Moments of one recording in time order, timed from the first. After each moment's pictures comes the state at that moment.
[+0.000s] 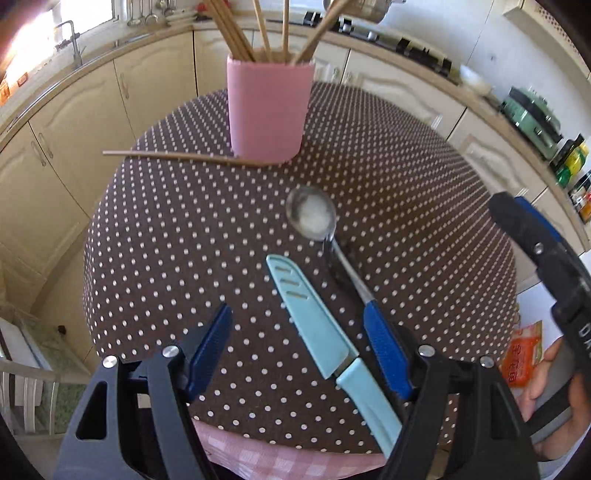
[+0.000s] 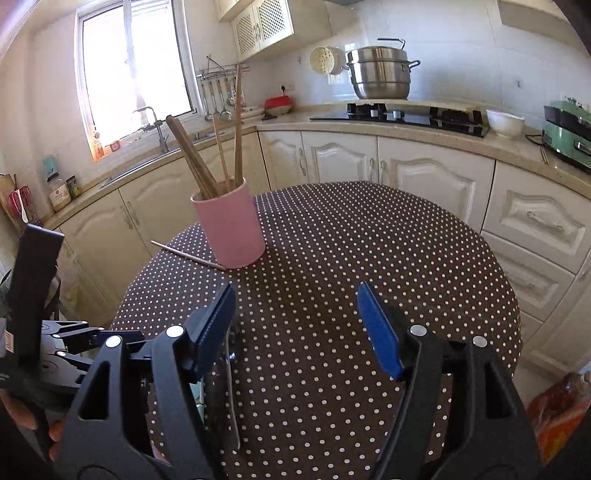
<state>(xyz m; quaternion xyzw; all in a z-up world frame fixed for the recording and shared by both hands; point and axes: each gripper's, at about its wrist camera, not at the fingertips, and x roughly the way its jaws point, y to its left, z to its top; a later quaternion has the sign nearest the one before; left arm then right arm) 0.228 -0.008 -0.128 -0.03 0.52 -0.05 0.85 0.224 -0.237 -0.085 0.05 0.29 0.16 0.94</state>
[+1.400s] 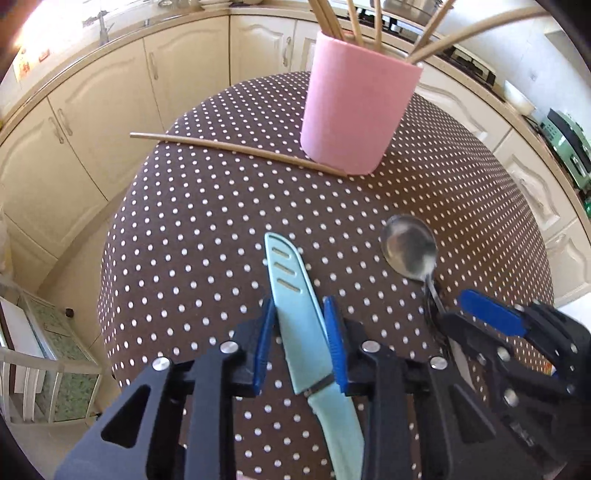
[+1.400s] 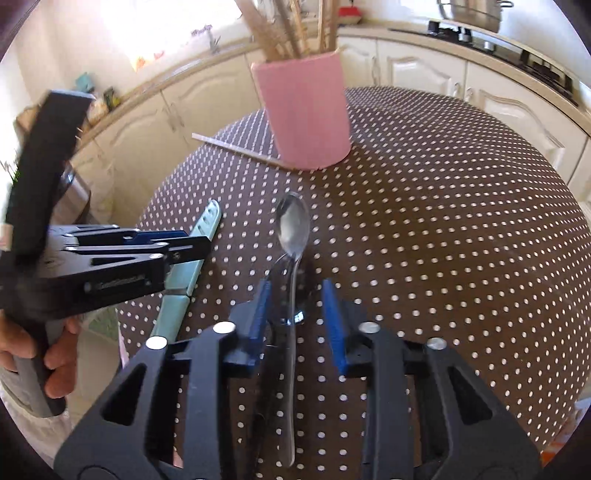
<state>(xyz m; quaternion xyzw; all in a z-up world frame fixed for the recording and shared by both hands) 0.278 0.054 -0.140 -0.06 0.53 -0.01 0.85 0.259 -0.153 -0.147 -0.03 0.45 0.28 0.85</state>
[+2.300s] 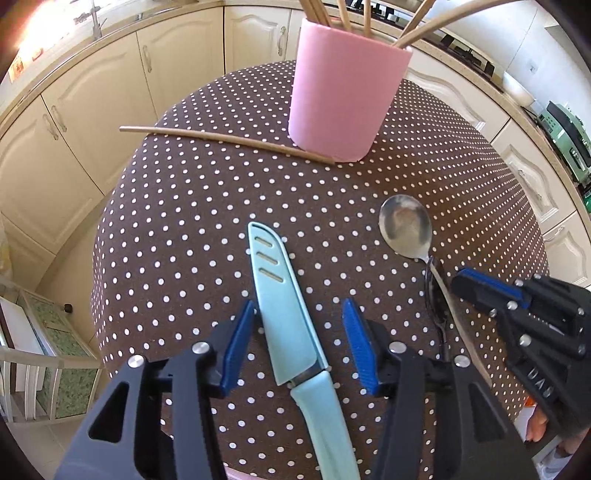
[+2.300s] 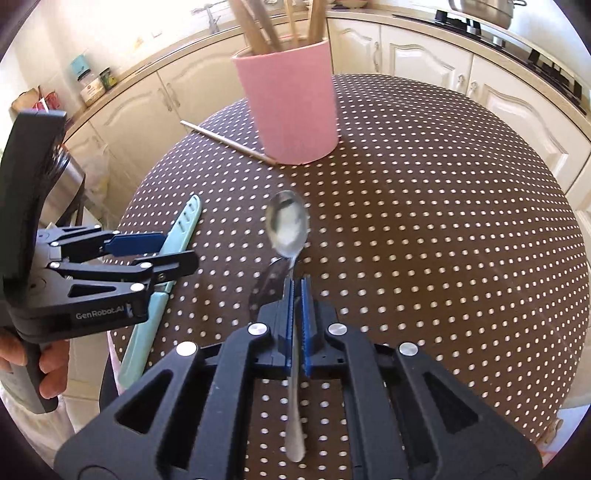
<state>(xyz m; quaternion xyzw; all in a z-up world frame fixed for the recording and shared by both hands) 0.282 0.043 -0.147 -0.06 0.55 -0.01 0.83 0.283 -0.163 -0.141 -0.05 0.48 0.28 0.83</state>
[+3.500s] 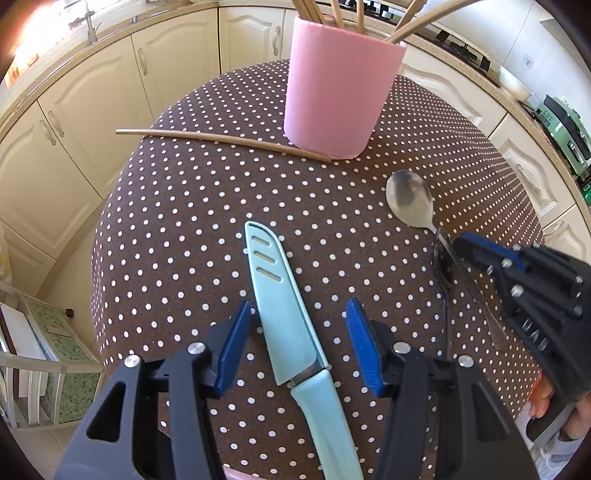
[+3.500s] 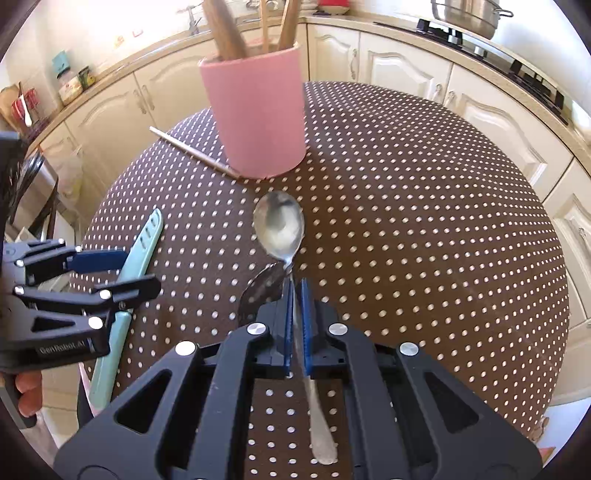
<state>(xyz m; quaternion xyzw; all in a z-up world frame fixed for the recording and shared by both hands) 0.281 0.042 -0.148 -0.04 0.55 -0.01 0.83 0.299 -0.166 -0.141 -0.07 0.46 0.23 0.86</state>
